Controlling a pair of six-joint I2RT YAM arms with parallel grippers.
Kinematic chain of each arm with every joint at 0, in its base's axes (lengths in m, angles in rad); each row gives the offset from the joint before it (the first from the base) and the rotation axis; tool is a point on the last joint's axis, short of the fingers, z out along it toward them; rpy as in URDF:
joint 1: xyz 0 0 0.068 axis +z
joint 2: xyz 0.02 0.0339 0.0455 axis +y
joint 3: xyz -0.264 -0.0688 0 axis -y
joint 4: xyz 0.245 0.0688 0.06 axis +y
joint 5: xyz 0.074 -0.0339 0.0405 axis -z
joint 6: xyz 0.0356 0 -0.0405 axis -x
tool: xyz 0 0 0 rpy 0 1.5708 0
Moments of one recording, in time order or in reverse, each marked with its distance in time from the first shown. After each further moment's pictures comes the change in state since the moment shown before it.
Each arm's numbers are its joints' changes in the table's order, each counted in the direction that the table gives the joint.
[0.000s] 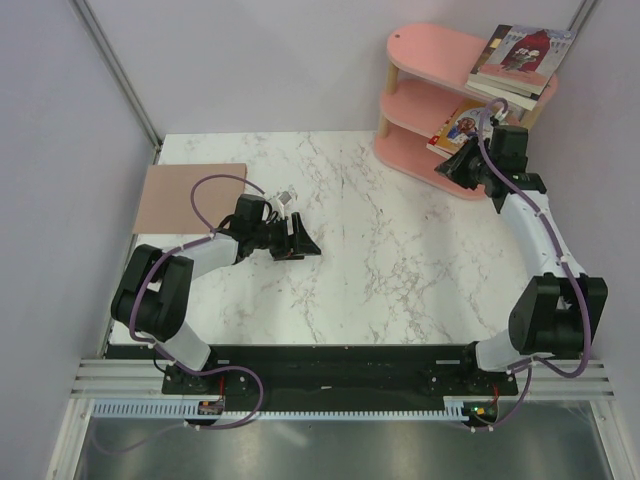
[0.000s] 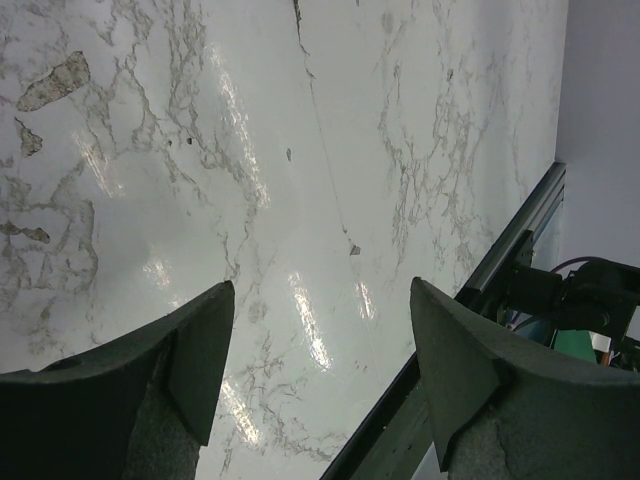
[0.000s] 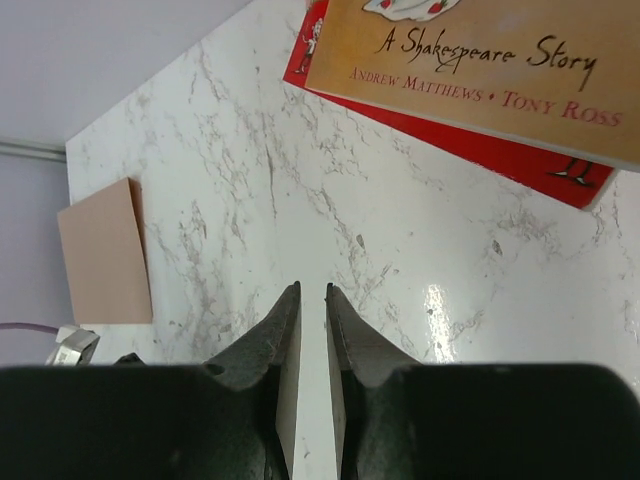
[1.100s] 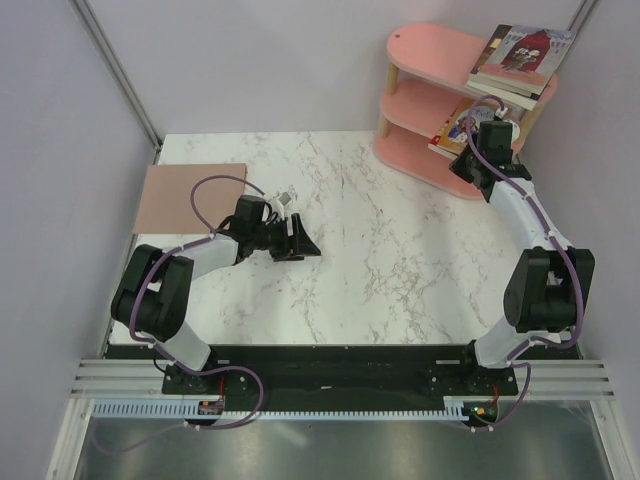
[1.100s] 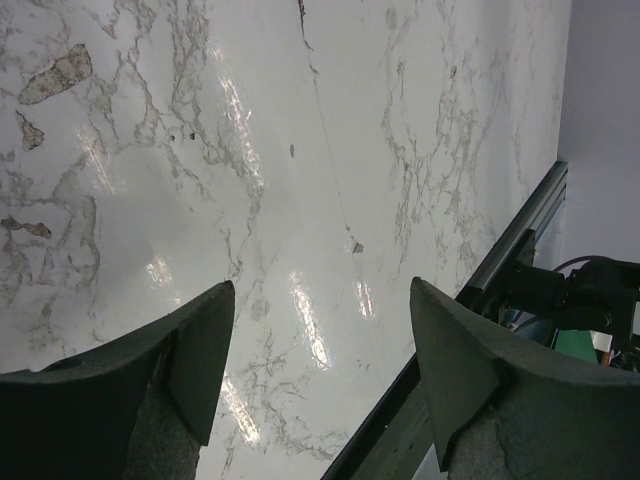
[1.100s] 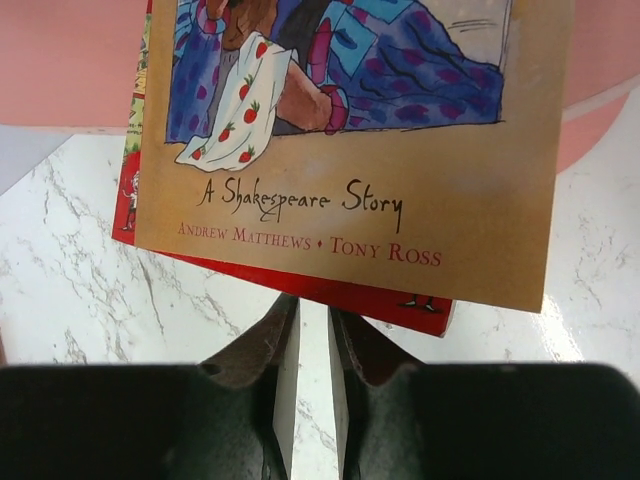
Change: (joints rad) left arm 0.000 0.000 -0.007 -0.003 -0.001 -0.002; right arm 0.046 0.161 0.062 -0.051 0.382 0.021
